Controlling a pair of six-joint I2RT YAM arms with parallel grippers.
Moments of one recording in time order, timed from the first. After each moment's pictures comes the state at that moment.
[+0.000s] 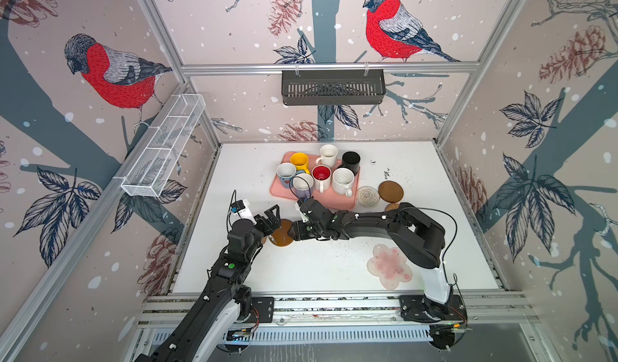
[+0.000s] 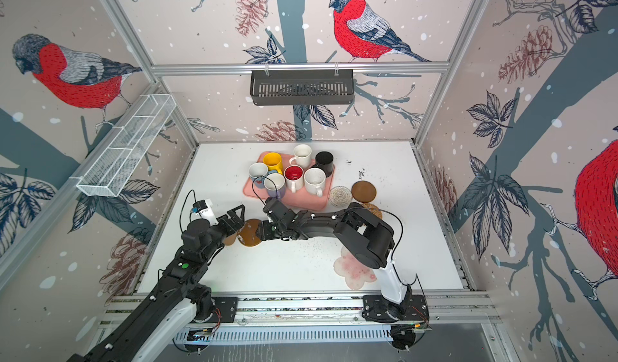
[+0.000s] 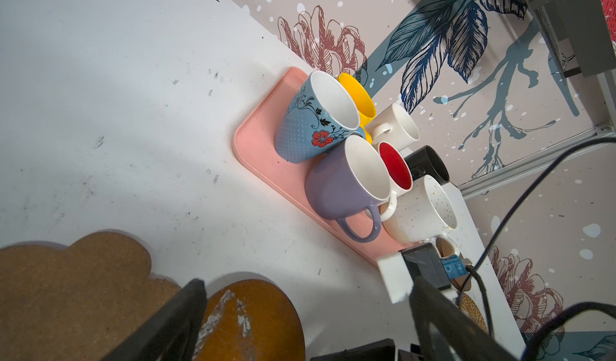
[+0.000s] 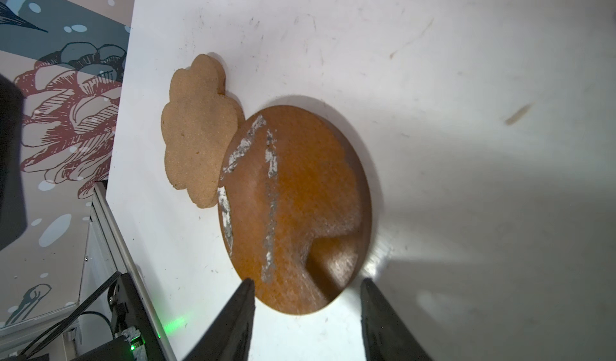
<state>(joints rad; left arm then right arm) -0.28 0.62 0.22 0.06 -0.03 -0.72 1.04 2.02 1.23 0.00 -0.24 0.77</state>
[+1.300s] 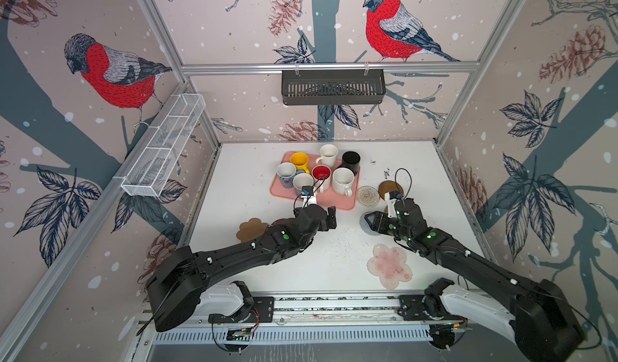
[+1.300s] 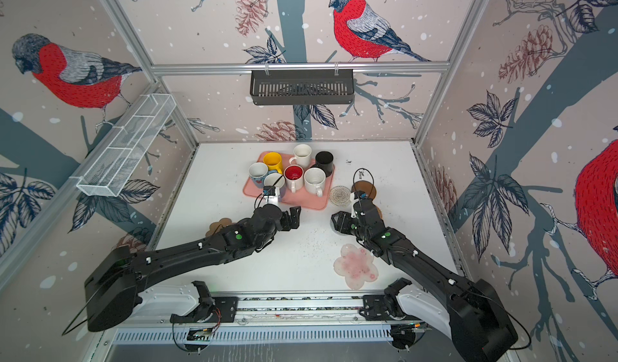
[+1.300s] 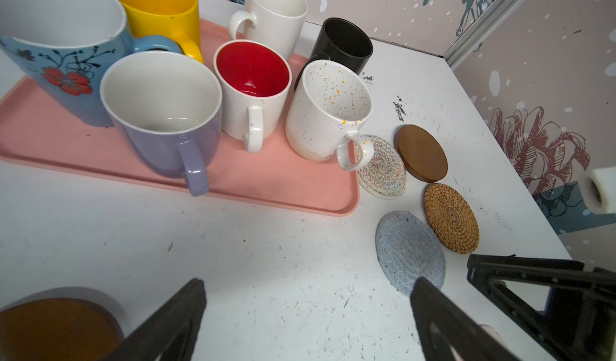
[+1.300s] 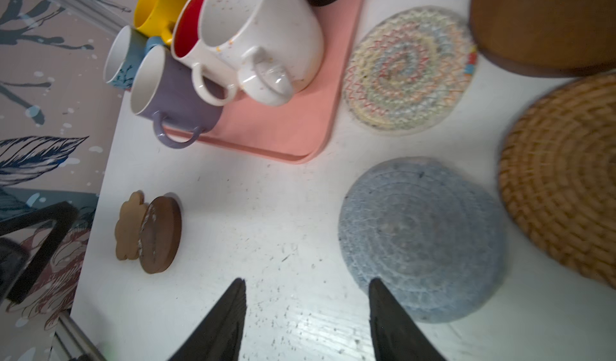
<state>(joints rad) -0.95 1.30 0.74 -0.02 -0.42 -0.69 0.49 1.04 0.47 -0.12 -0.15 0.66</state>
